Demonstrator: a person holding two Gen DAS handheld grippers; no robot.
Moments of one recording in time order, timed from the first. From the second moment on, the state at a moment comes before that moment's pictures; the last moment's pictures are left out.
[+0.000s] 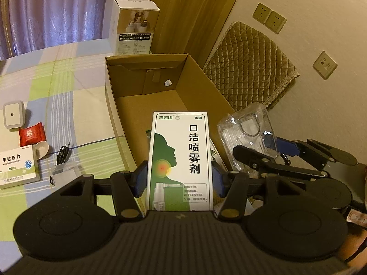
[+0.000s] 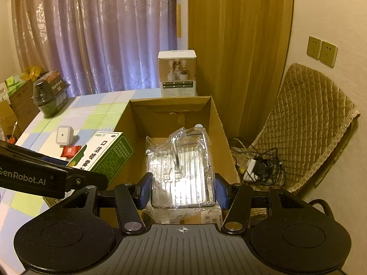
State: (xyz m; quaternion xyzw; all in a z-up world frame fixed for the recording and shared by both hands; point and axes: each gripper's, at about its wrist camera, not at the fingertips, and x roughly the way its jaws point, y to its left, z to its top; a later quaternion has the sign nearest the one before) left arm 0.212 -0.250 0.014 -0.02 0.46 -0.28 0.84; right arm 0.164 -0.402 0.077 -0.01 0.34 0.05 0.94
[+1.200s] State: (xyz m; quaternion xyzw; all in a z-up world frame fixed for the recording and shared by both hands) left arm 0.245 -0.267 -0.020 -0.03 0.47 -0.27 0.84; right arm 0.205 -0.420 0.053 0.01 0.37 0.03 0.93
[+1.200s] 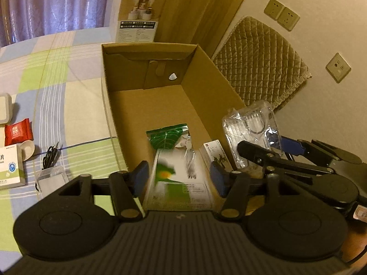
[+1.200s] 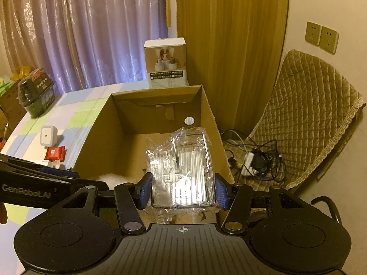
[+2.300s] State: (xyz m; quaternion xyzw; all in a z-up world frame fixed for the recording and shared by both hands) left arm 0.228 -0.256 -0.039 0.06 0.48 -0.27 0.83; right arm 0.207 -0.408 0.045 0.01 0.37 0.04 0.93
